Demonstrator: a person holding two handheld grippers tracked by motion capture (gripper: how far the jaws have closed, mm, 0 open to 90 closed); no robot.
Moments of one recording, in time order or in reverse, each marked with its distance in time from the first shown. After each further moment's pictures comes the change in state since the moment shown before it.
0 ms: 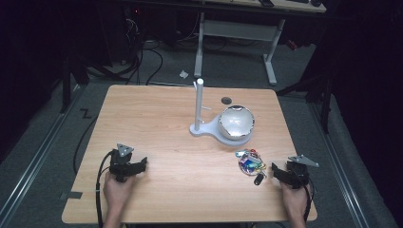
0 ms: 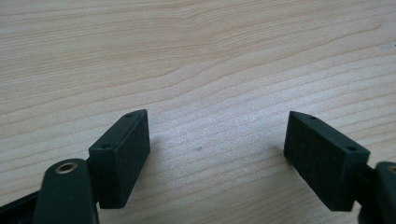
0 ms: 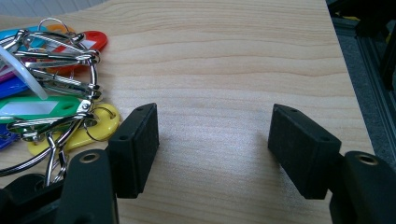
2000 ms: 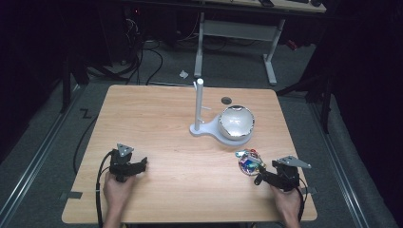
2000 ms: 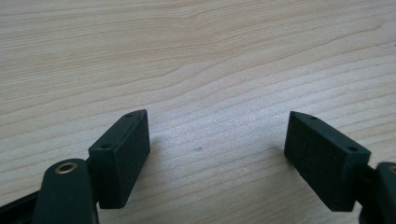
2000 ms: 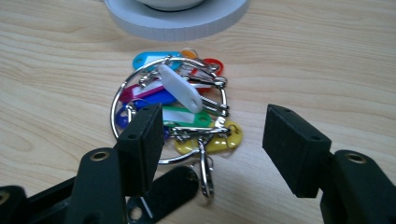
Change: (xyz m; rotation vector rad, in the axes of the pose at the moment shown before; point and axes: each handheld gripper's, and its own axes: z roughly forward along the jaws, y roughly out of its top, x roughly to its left) left arm 0.000 0.000 0.000 0.000 0.000 0.000; right arm 0.046 0.013 -0.030 -0.042 0.175 -0.108
